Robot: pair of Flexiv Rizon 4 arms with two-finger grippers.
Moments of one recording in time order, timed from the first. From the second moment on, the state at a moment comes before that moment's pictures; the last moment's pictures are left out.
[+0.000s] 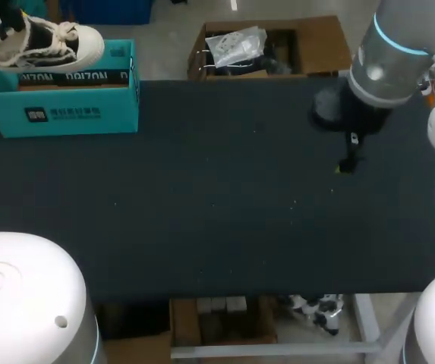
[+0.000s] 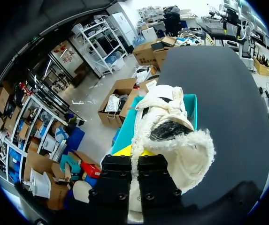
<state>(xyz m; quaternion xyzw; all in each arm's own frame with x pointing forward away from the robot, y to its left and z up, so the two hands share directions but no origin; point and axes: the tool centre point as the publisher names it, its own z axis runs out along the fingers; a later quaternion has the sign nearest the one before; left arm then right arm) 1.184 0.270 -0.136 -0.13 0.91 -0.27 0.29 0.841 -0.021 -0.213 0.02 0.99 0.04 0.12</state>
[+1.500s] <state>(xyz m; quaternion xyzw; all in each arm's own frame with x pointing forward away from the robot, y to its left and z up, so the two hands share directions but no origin) 1.248 0.269 -0.290 -0.15 0.97 -0.19 0.10 0.827 -0.053 -0.219 -0.03 1.00 0.03 0.07</state>
